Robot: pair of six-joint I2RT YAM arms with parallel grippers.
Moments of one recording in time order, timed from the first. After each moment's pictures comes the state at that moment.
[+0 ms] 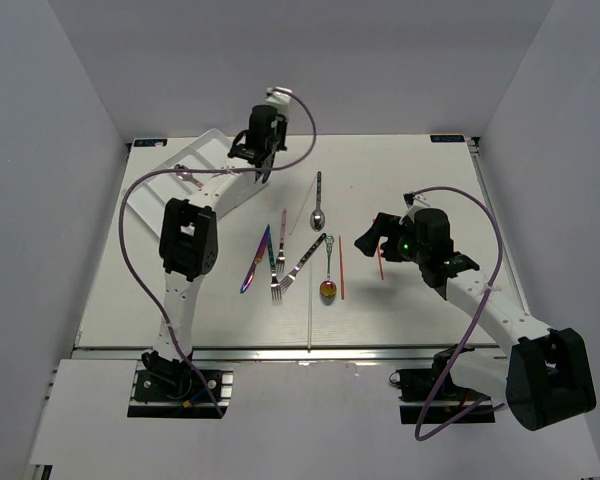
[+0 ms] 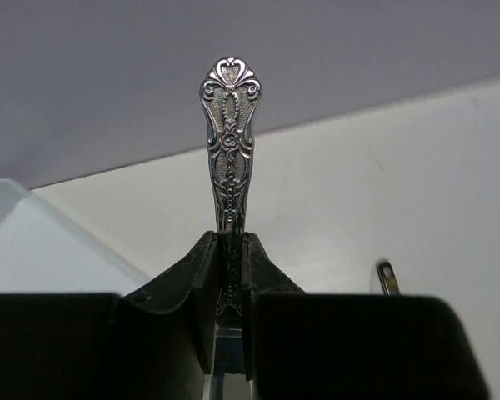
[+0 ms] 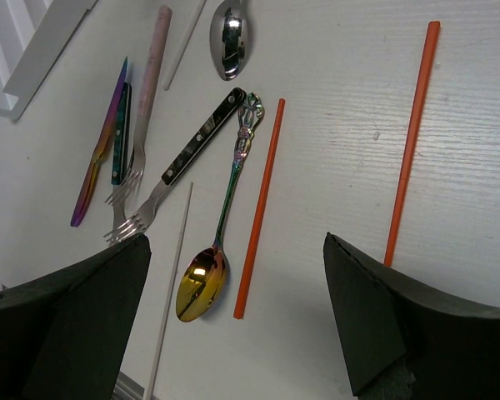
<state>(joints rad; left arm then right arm) -0.41 2.30 2.01 -0.03 -0.15 0.09 0.34 1.13 0.62 -0.03 -0.25 0.49</state>
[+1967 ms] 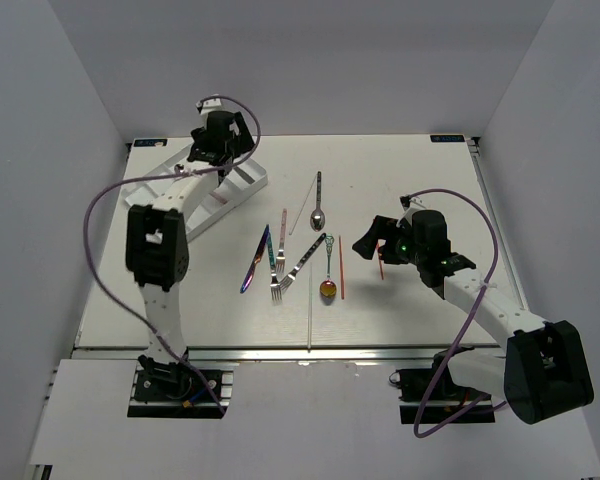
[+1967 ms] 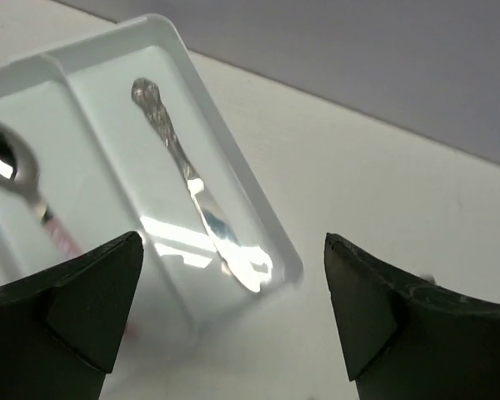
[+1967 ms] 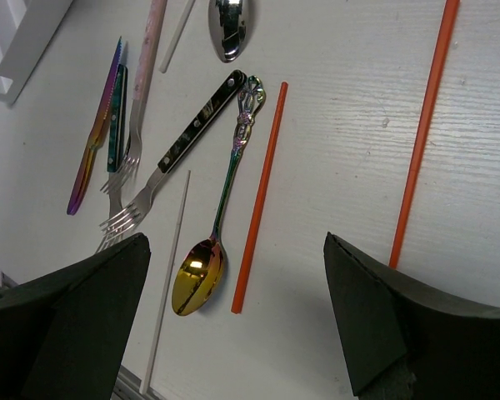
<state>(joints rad) -0.22 2.13 1.77 -0.08 -0.33 -0.42 0.34 1.16 0.61 0.00 -0.29 0.48</state>
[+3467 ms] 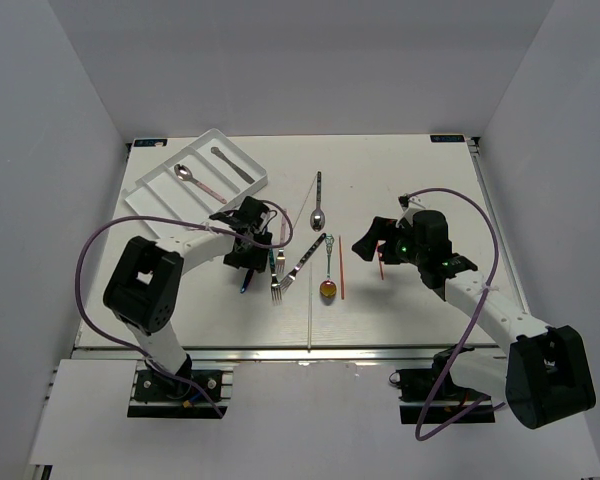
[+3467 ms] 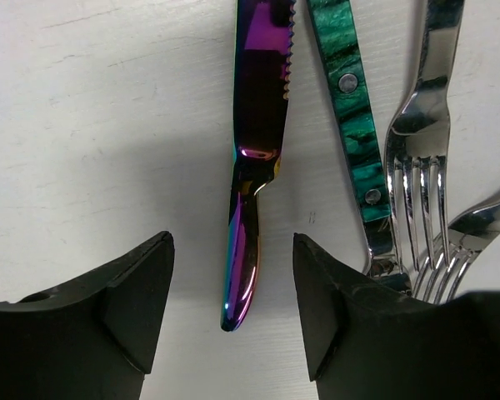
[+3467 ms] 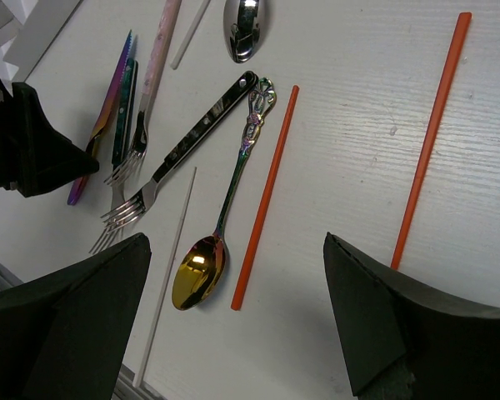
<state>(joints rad) -0.50 1.72 1.06 -0.55 -0.13 -0.24 0.35 1.14 0.61 -0.01 -0.30 0.44</state>
